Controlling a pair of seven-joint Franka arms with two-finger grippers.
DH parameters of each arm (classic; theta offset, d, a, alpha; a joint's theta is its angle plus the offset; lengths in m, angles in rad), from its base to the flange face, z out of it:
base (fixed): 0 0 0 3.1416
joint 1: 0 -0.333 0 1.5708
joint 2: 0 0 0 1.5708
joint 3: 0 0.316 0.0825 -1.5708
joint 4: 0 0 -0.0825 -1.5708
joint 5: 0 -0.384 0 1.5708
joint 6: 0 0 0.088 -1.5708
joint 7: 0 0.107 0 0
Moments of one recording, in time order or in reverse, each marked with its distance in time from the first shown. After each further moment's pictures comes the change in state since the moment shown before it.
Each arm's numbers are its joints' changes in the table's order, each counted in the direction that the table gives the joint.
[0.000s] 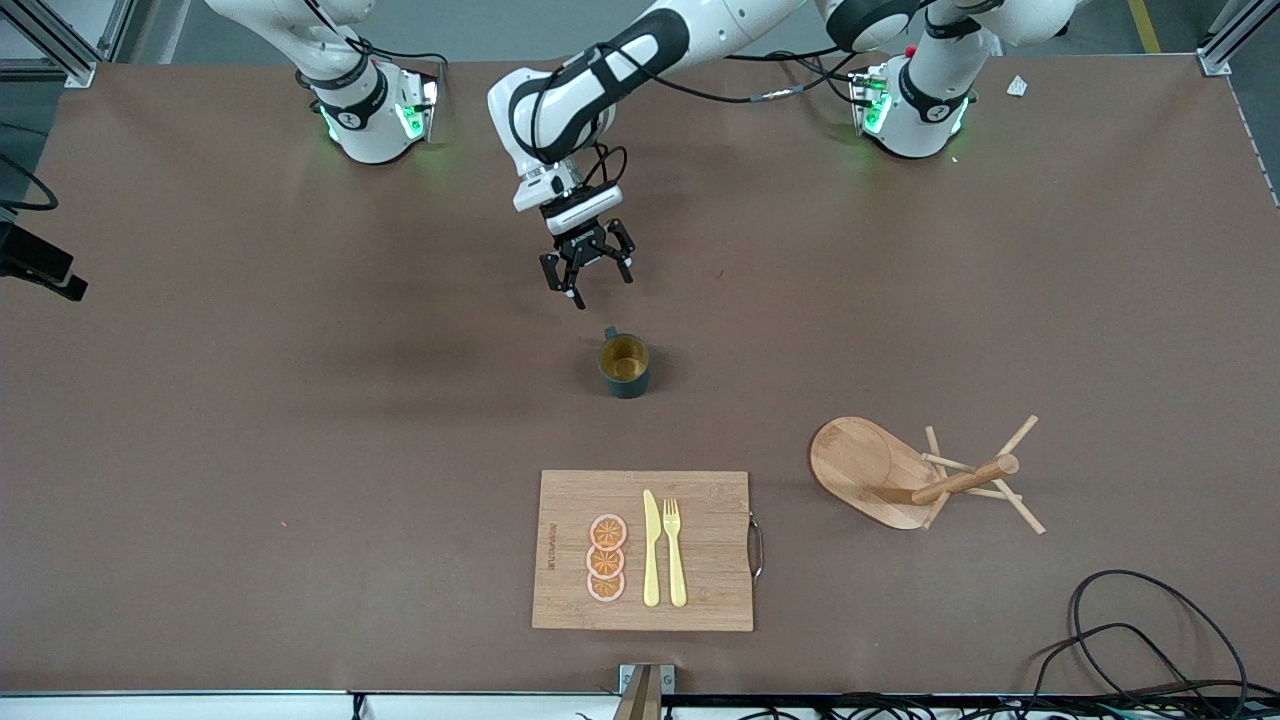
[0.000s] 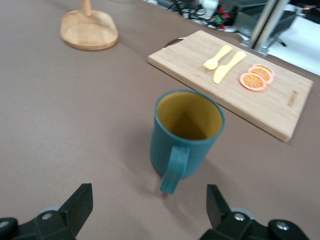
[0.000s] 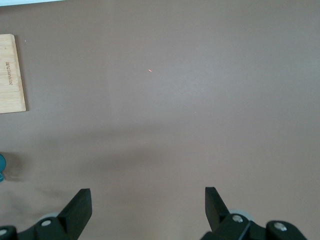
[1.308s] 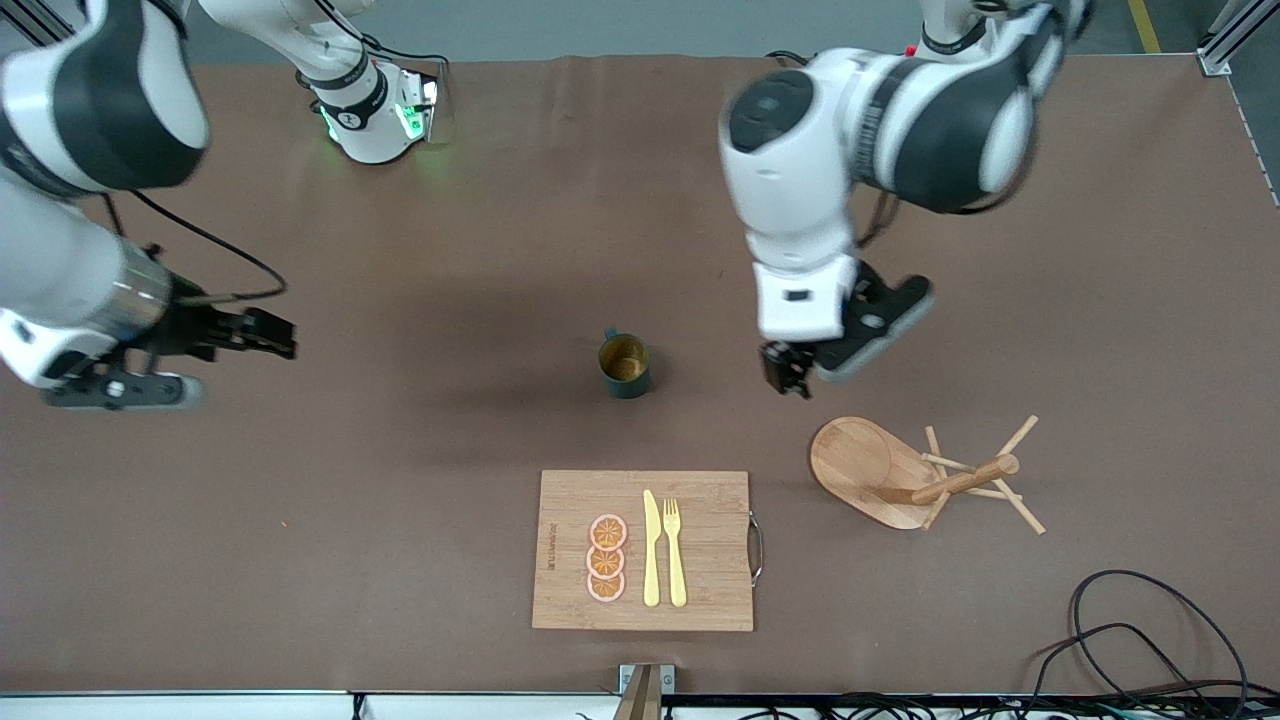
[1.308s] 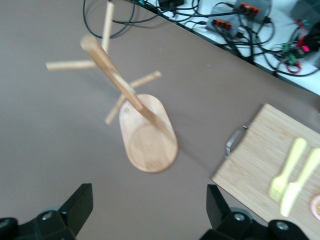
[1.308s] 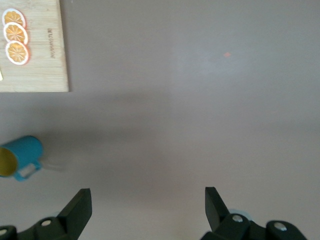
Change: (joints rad) left arm -0.696 -0.466 0.004 -0.013 0.563 0.002 1.159; right arm -0.256 0.199 0.024 0.014 -0.078 -0.092 0.220
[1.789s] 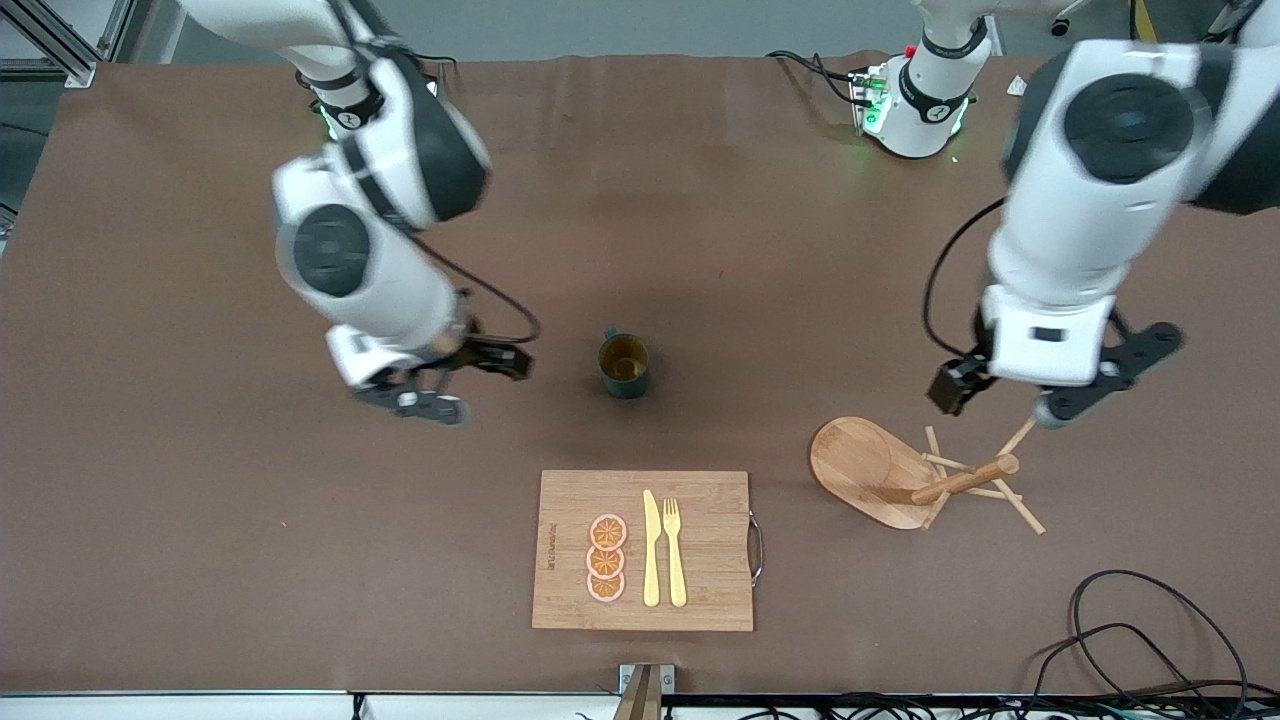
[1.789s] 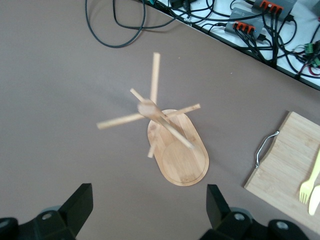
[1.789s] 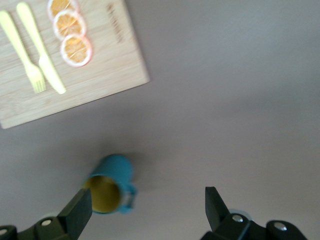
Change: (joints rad) left arm -0.284 -0.111 -0.001 -0.003 0.237 -0.002 0.439; right arm -0.358 0.201 0.006 -0.001 -0.033 -0.283 0.643
